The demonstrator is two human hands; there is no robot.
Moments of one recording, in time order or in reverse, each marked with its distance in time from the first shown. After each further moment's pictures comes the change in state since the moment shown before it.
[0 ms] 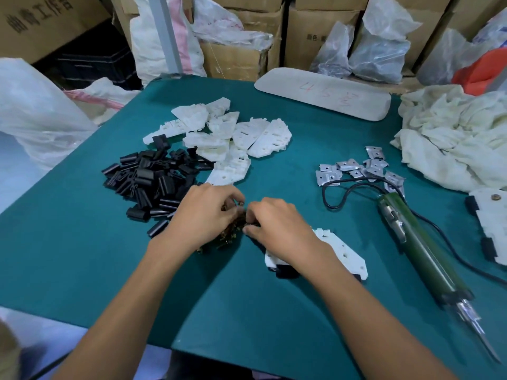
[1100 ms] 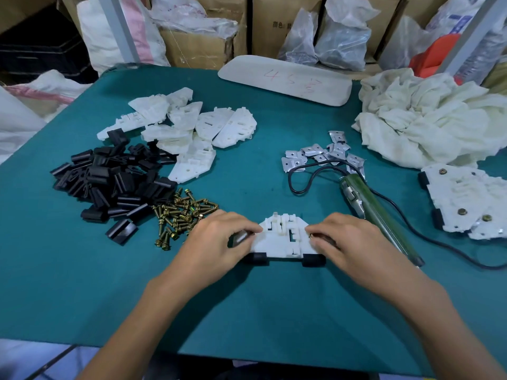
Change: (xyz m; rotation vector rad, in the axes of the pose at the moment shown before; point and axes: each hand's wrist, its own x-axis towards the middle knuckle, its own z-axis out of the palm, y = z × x) left_hand -0.047 0.054 0.045 -0.320 -0.010 0.223; right_hand -0.132 0.100 -0.047 0.007 0.062 0.096
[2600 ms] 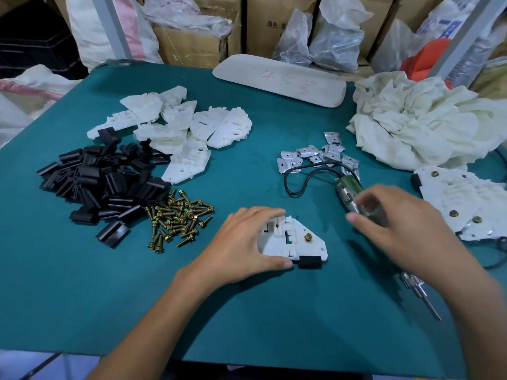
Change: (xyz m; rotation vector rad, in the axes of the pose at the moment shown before) left_hand 0.025 0.008 0.034 -0.030 -0.222 -0.022; right_hand -0.011 0.027 -0.047 -0.046 0.203 0.247
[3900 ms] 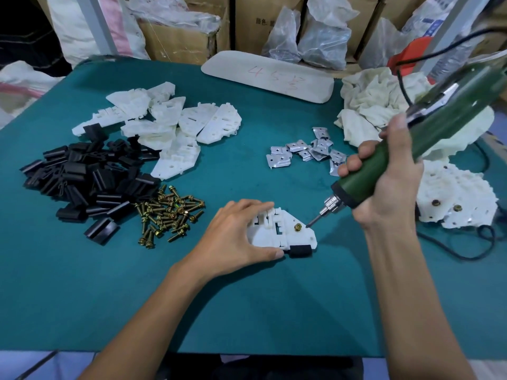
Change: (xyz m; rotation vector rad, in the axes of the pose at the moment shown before) left_hand -0.001 0.003 0.001 -0.011 0.011 -0.055; right_hand 0.039 -0.050 0.004 1.685 0.530 0.157
